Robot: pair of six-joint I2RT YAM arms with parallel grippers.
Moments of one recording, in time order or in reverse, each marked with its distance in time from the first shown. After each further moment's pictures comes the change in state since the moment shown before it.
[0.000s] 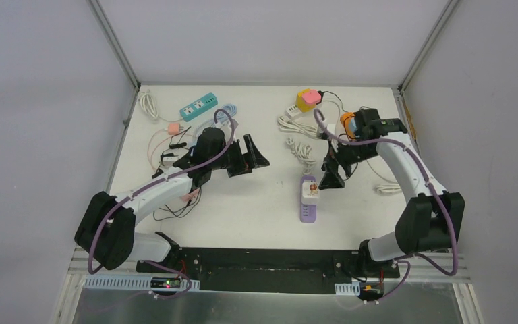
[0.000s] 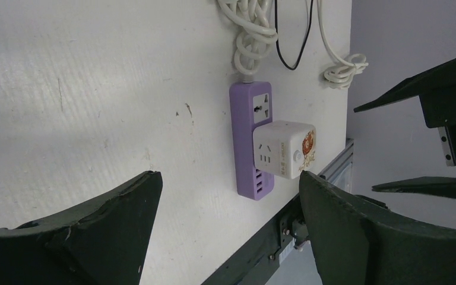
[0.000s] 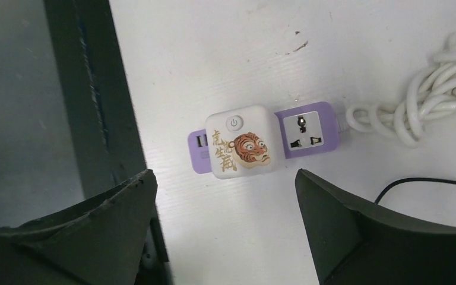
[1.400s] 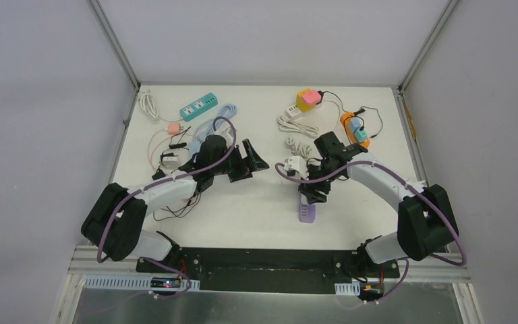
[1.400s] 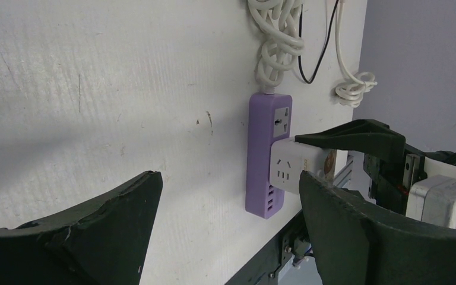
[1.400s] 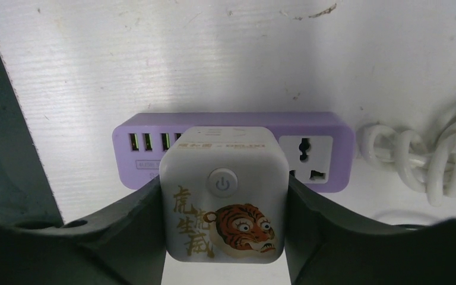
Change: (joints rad) left arm -0.011 0.074 -0.090 0.153 -0.035 -0.067; right arm 0.401 -0.044 -0.304 0.476 0.468 0.069
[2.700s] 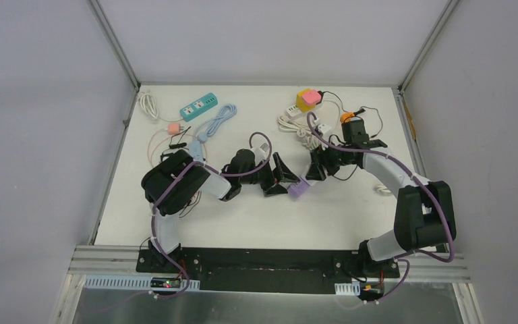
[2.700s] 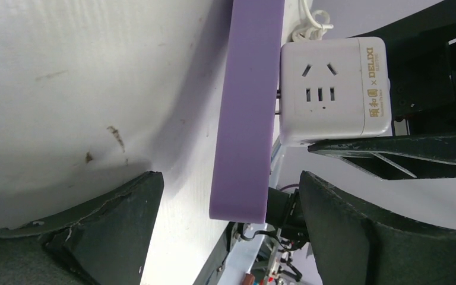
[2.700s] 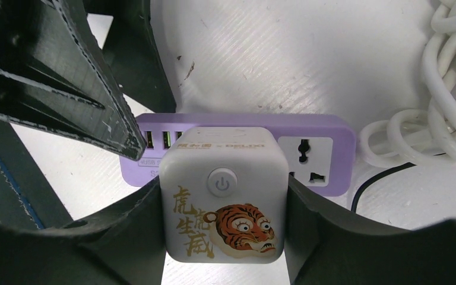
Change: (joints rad) left arm -0.164 0.522 0.042 0.621 0.199 -0.365; right arm -0.275 0.040 -0.016 0.303 -0.191 0.572
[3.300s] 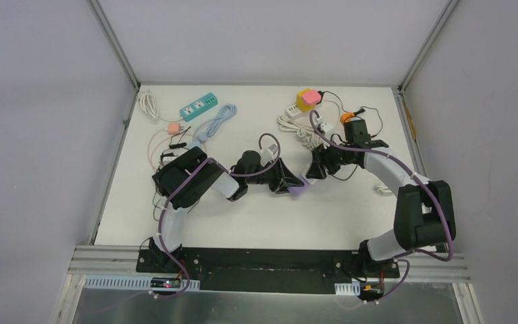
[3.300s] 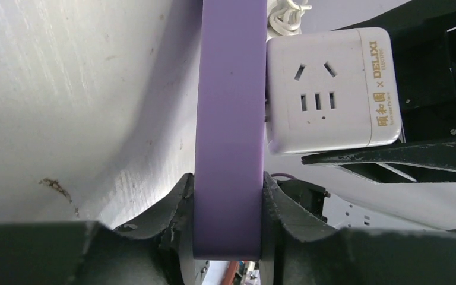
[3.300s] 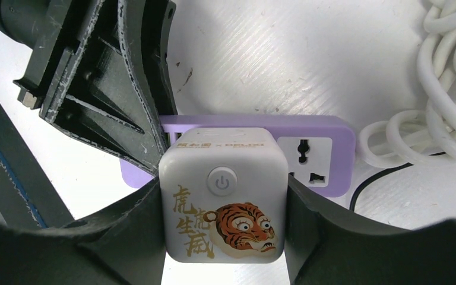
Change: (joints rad) left arm -0.033 0.145 0.079 0.138 0.061 -0.118; right arm -0.013 0.007 -0.006 0.025 -0.018 0.032
